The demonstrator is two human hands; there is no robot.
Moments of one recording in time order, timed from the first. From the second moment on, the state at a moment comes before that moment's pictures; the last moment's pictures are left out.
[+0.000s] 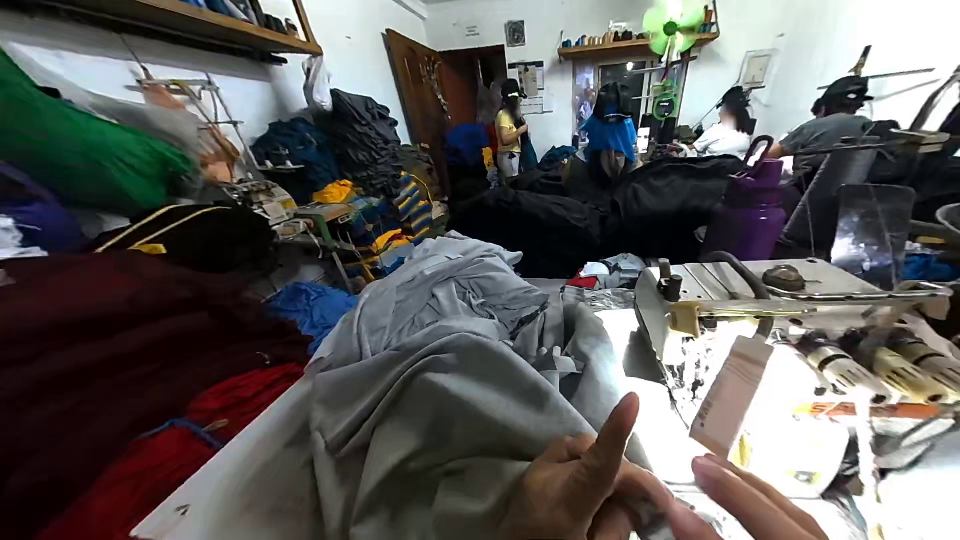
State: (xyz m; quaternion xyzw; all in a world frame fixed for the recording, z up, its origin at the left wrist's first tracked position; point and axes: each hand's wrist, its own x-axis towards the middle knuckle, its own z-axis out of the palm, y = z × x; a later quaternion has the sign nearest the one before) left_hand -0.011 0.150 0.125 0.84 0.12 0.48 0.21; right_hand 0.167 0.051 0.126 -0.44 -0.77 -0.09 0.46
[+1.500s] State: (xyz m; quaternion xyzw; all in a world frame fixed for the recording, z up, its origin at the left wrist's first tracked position) left_hand 0.073 0.167 0.191 0.87 0.49 -0.06 0.04; right_hand 0.203 0.077 0.083 -0.64 -0.65 -0.19 0.36
